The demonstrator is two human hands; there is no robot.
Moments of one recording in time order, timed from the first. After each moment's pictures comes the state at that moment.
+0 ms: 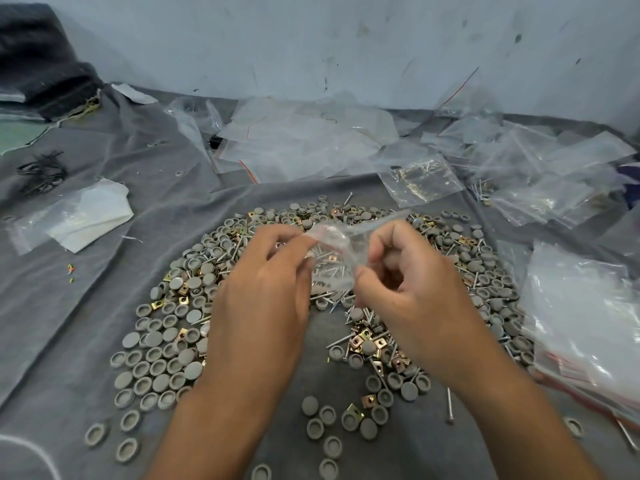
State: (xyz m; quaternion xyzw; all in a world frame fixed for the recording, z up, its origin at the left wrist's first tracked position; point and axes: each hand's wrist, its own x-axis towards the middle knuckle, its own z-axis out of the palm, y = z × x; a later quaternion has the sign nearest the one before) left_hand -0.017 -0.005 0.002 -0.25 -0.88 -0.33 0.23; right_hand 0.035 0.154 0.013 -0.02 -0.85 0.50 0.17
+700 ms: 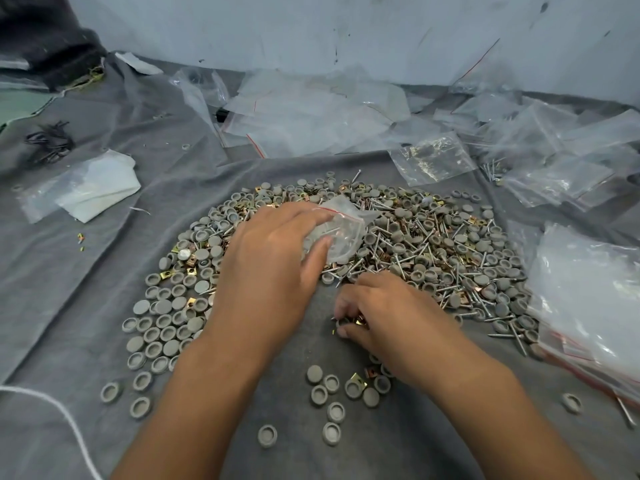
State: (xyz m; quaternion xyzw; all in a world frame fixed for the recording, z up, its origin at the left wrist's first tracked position) left_hand -0.033 -0.009 -0.011 -0.29 -0.88 -0.31 0.20; right_hand 0.038 0.151 -0.030 0.05 -0.99 0.14 -0.04
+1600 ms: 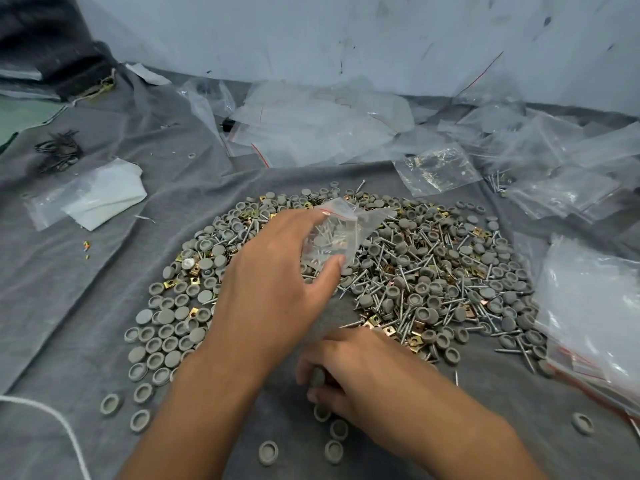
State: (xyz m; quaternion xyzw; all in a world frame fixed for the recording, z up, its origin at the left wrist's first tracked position) left_hand -0.030 -0.009 -0.008 -0.26 -0.89 -0.35 0.15; right_hand 0.054 0.119 -0.024 0.17 -0.95 0.23 -0.09
